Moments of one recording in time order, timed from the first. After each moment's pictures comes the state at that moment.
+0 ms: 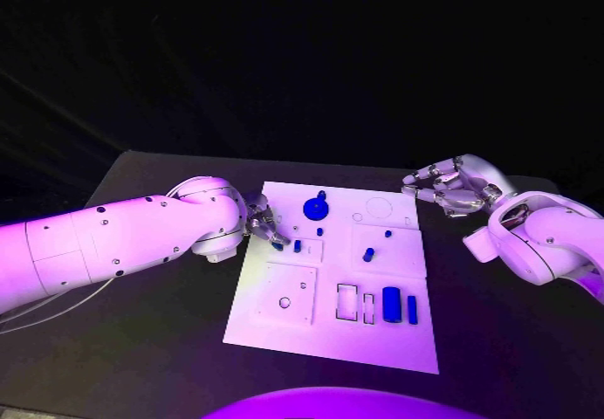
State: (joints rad) left arm 1.22 -0.80 -0.04 1.56 -1.14 0.02 -0.70; left_hand 1.13 -0.17 0.32 0.29 0.04 0.95 0.01 0.70 0.72 1.40 -0.05 1.38 1.27 1.47 -0.10 1.57 1.31 0.08 1.45 0.01 1.43 1.30; right arm 1.29 -0.98 -0.15 1.59 -0.72 -0.44 0.14; right_hand 1.29 -0.08 0.10 0.15 0.37 0.98 0.15 0.11 0.22 1.43 0.06 1.40 1.31 1.47 -0.02 1.46 1.31 0.05 1.44 0.09 1.26 1.31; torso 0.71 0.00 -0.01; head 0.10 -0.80
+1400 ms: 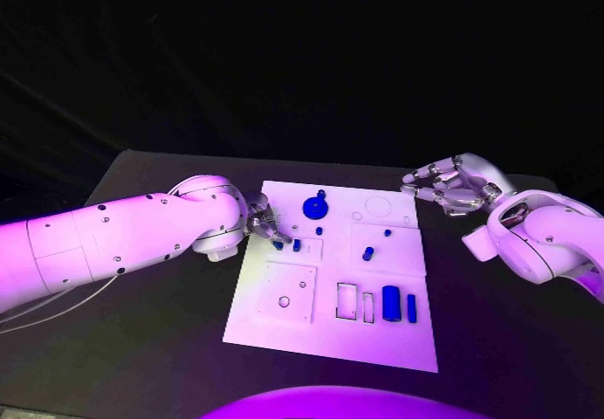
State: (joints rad) left arm 1.22 -0.79 -0.04 1.55 -1.11 0.02 -0.70; left_hand 1.14 -0.13 0.27 0.29 0.04 0.95 0.01 0.69 0.73 1.40 -0.05 1.38 1.26 1.47 -0.10 1.57 1.31 0.08 1.45 0.01 1.43 1.30; right arm 1.29 -0.98 -0.15 1.59 -0.72 -0.44 0.14; right_hand 1.29 -0.08 0.09 0.15 0.37 0.98 0.15 0.11 0.22 1.43 0.06 1.40 1.31 1.47 -0.02 1.46 1.31 0.05 1.44 0.09 1.26 1.31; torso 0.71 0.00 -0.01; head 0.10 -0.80
